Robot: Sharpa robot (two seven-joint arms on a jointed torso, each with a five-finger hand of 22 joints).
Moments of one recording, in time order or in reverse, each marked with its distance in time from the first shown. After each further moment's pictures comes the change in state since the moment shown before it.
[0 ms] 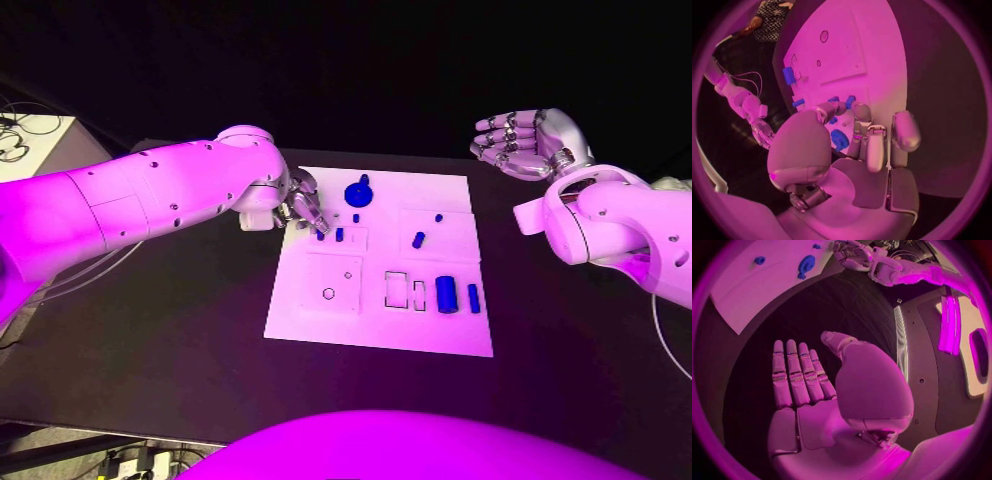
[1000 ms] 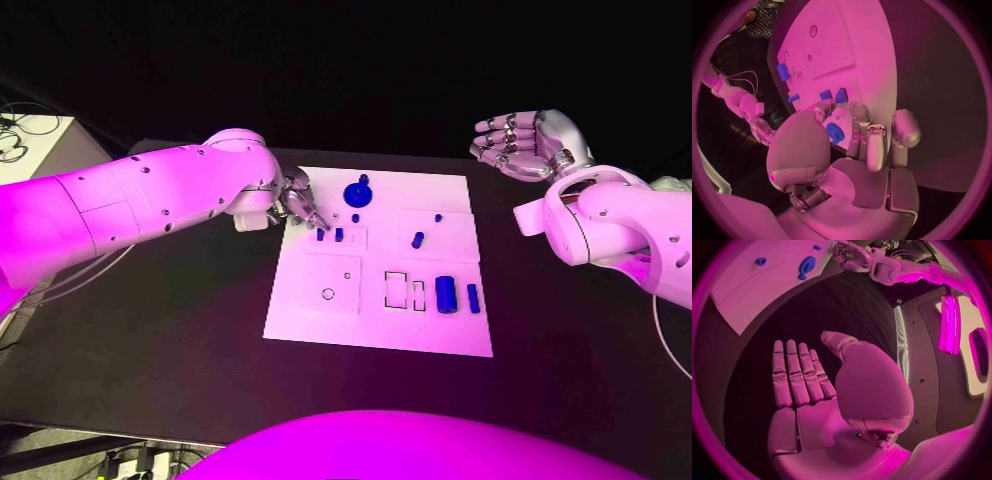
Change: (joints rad) left arm -0.006 -0.030 -0.001 0.018 -0.044 -0.075 0.011; left_hand -0.048 -0.016 -0.238 0.124 -0.207 -0.007 -0.025 -0.047 -0.019 -0.033 -0.002 0.026 0.015 0.000 0.000 -0.010 0.000 0.000 -0.007 0.000 -0.035 -0.033; right arm -0.002 -0.004 0.000 0.002 0.000 0.007 0.000; right_hand 0.000 0.000 -0.003 -0.003 0.000 0.000 0.000 0.000 -0.002 -0.001 0.007 -0.004 0.000 -0.004 0.004 0.000 -0.006 0.000 -0.004 0.004 0.000 -0.005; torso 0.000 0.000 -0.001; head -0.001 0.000
